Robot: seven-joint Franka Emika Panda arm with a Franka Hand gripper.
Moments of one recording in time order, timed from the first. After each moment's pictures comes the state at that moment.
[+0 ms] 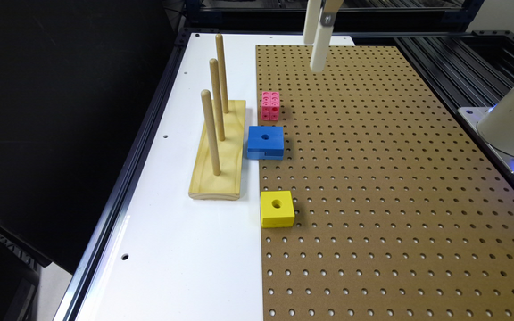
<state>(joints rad) 0.00 -0.13 0.03 -2.44 0.01 2.34 0.79</state>
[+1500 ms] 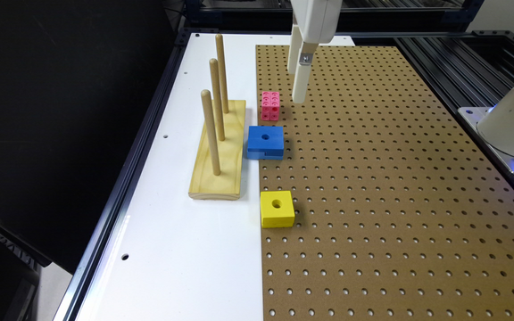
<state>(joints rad) 0.00 0.04 0.05 -2.42 0.01 2.47 0.81</state>
